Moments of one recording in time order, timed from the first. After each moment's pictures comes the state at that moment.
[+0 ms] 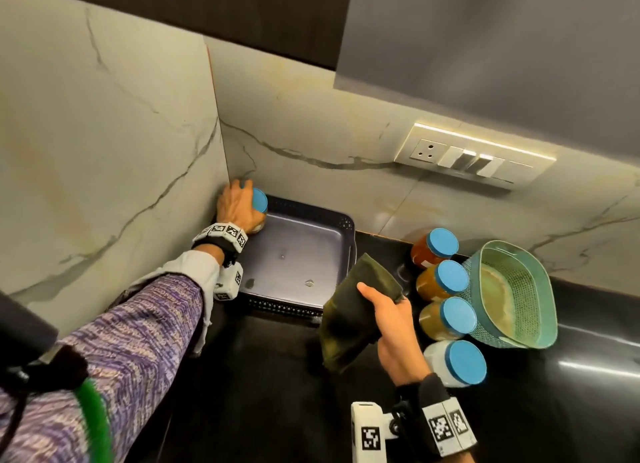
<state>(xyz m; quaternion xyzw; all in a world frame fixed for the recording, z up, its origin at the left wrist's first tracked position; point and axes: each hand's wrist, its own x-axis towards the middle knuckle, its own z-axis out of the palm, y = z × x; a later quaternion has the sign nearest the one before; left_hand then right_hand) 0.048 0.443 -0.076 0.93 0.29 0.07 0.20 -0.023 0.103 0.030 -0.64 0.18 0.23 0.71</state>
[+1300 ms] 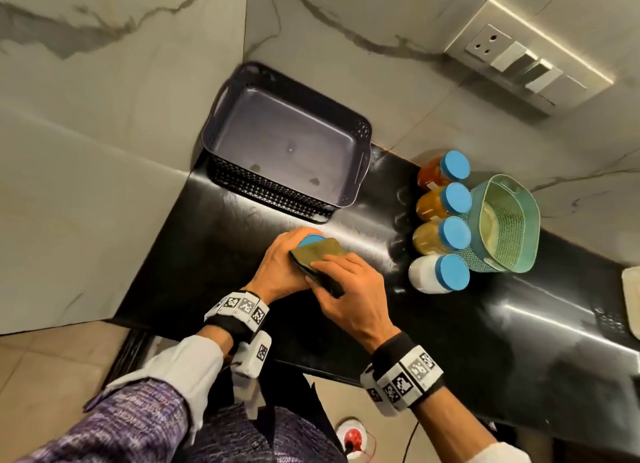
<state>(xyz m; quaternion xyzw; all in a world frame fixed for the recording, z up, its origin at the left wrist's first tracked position) -0.185 0.208 -0.145 0.78 0.09 0.17 0.59 -0.137 0.050 -0.054 -0.86 -0.45 0.00 0.24</state>
